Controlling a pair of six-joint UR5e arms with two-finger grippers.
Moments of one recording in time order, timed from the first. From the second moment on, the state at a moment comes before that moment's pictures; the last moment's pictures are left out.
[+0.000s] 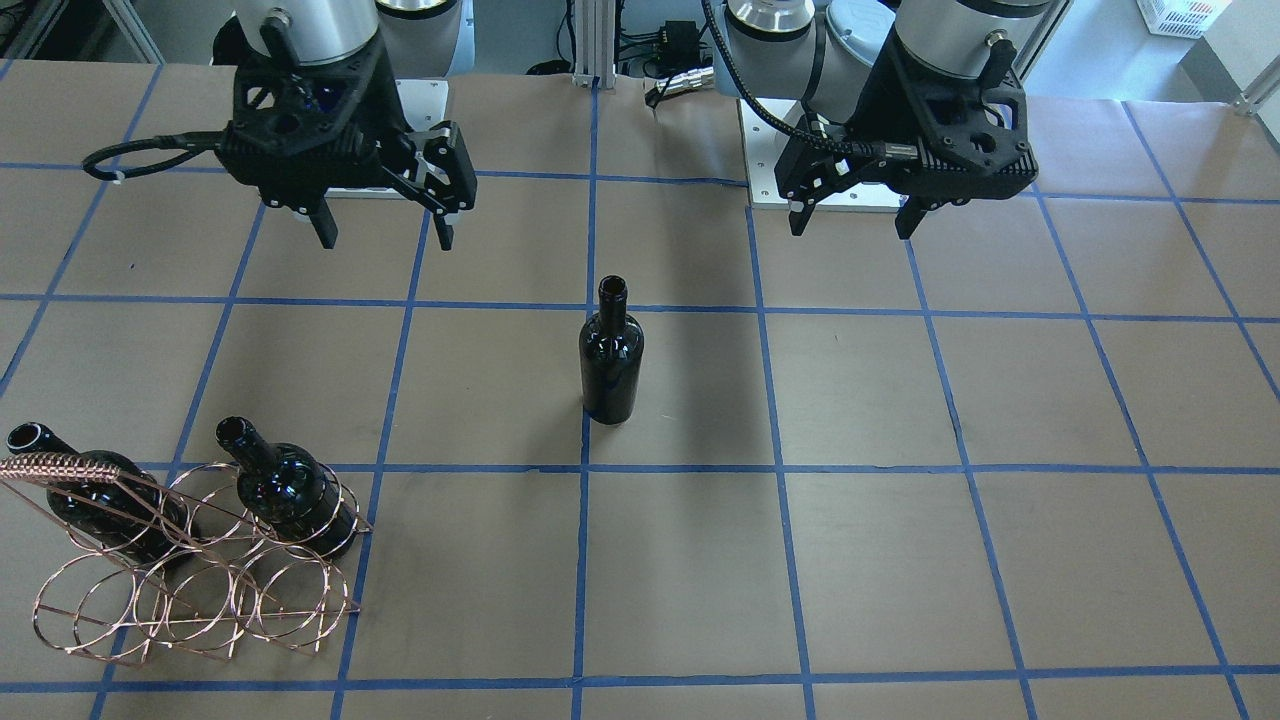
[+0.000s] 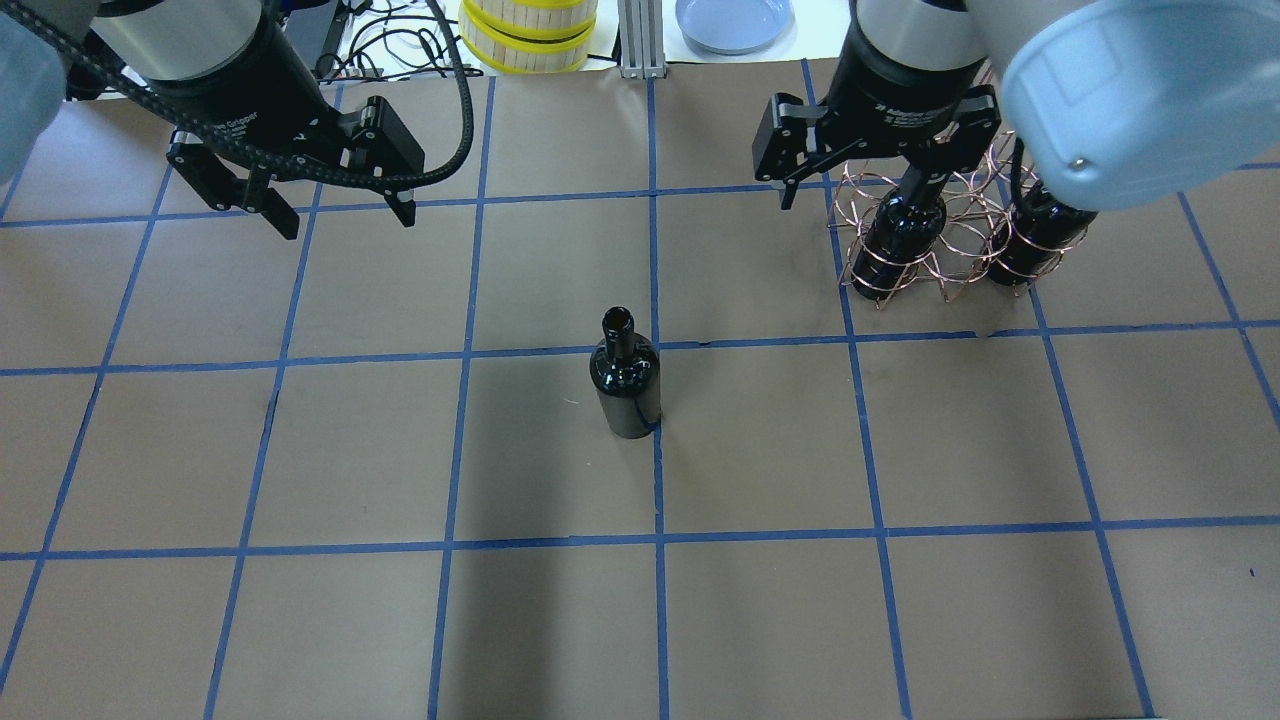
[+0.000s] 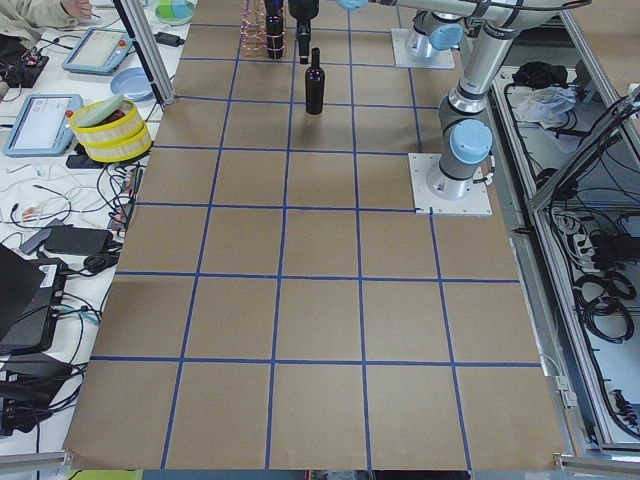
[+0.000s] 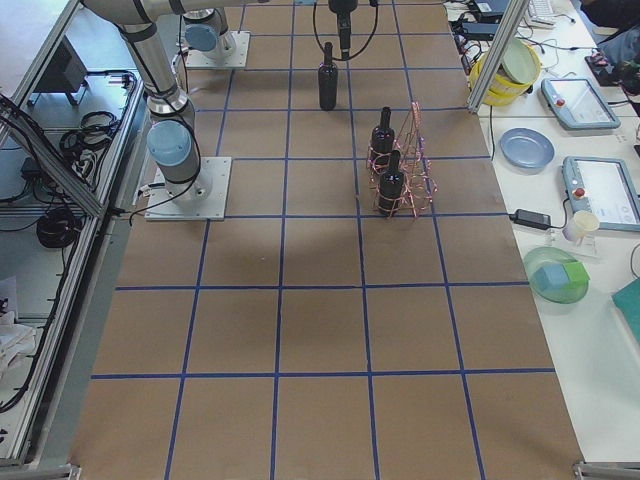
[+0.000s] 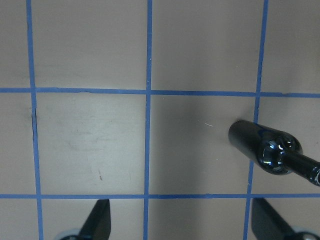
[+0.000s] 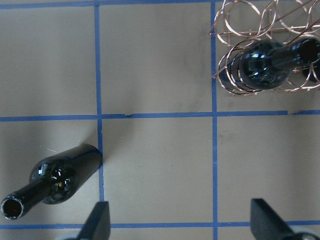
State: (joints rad) left arm -1.60 -1.56 -1.48 -1.67 1.53 -0.06; right arm 1.76 -1.54 1.50 -1.64 -1.57 0.21
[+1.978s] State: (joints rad) left arm -1.60 -1.55 -1.50 -1.67 1.60 0.02; right arm 2.08 -1.33 1.57 -1.85 -1.66 0.60
